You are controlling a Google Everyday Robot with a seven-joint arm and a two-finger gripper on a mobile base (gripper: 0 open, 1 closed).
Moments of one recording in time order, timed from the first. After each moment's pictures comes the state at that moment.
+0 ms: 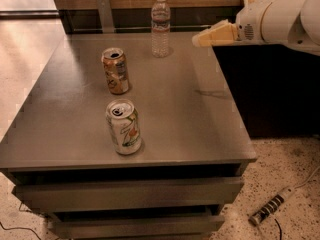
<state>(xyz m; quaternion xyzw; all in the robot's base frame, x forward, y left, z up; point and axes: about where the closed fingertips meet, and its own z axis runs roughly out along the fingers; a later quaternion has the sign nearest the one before) 0.691 -0.169 0.985 -0.33 0.74 0.09 0.58</state>
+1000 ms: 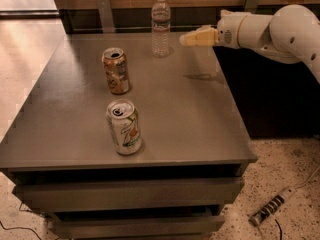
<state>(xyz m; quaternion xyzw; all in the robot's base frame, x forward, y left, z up) 0.775 -0.139 0.937 -0.31 0.71 0.19 0.60</state>
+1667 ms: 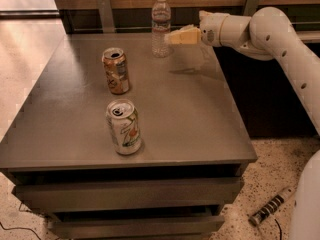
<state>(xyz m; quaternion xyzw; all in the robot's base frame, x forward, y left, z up) 0.803 -0.093 0.927 -0.34 0.68 0.25 0.60</state>
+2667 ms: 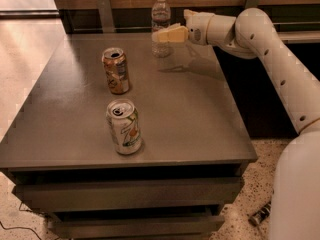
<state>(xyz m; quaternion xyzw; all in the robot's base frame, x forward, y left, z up) 0.816 -0.046 0.926 -0.36 0.65 0.30 0.60</state>
